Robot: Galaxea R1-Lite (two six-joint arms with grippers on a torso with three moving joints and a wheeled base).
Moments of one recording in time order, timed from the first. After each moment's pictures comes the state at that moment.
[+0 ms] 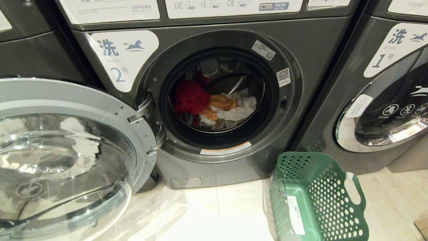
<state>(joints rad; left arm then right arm) 0.00 0.00 0.00 0.00 -0.02 0.07 0.00 0.00 0.00 -0.09 -0.01 0.00</state>
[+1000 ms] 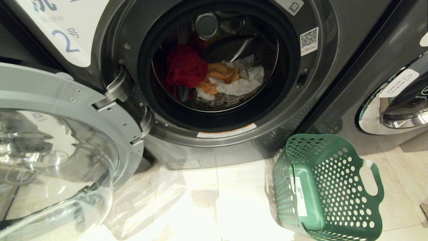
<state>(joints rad) 0.00 0.00 0.00 0.00 -0.02 0.07 0.00 0.00 0.00 -0.09 -0.01 -0.01</state>
